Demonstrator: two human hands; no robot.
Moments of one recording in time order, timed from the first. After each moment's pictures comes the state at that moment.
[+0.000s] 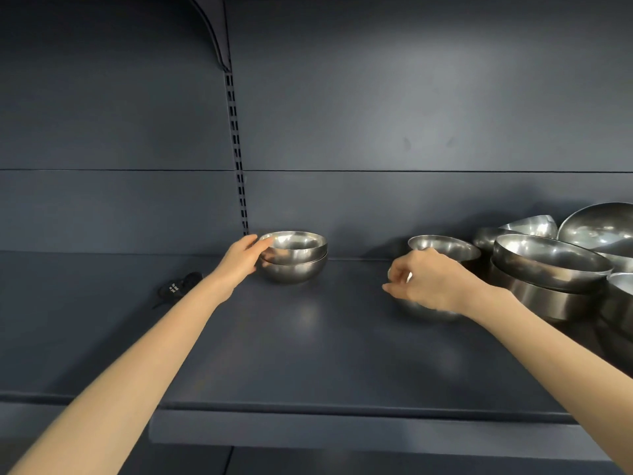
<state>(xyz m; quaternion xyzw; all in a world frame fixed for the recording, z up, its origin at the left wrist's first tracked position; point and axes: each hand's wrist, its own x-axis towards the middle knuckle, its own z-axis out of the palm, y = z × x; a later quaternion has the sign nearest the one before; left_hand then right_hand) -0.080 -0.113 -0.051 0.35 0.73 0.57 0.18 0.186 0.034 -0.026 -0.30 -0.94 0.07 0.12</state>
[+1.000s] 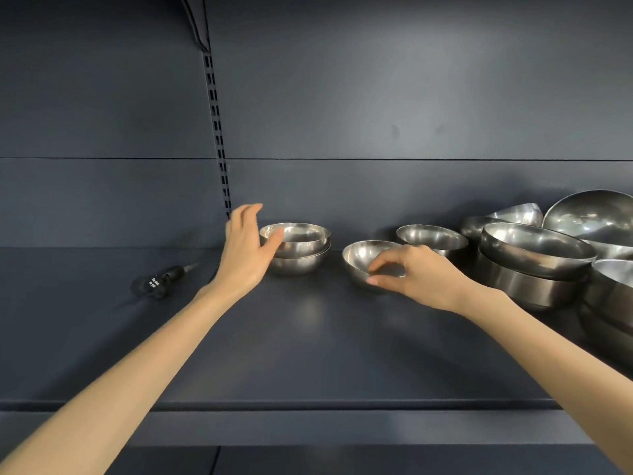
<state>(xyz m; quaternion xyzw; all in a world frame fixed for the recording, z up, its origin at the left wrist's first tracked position) -0.040 -0.103 -0.051 0.46 0.75 0.47 -0.09 0.192 0.041 -0.042 -0.23 -0.95 0.11 0.18</state>
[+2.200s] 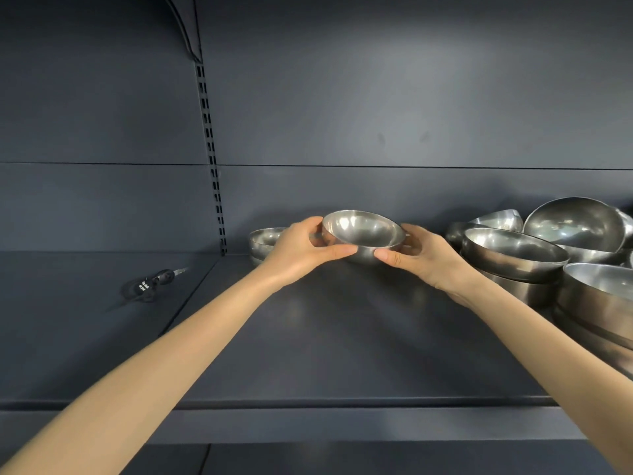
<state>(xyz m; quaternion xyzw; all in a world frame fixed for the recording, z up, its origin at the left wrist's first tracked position) 0.023 -0.064 -0.029 0.56 0.65 0.50 0.12 0.212 0.059 -0.032 -0.23 -0.81 0.43 0.32</state>
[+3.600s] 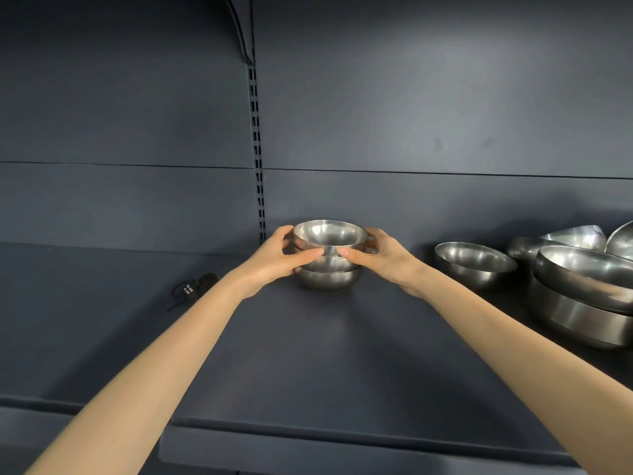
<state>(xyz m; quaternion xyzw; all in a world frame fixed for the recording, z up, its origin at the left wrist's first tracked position) -0.078 -0.101 -0.045 0.44 0.69 0.53 0.21 0.072 0.059 -0.050 -0.20 -0.81 0.50 0.24</state>
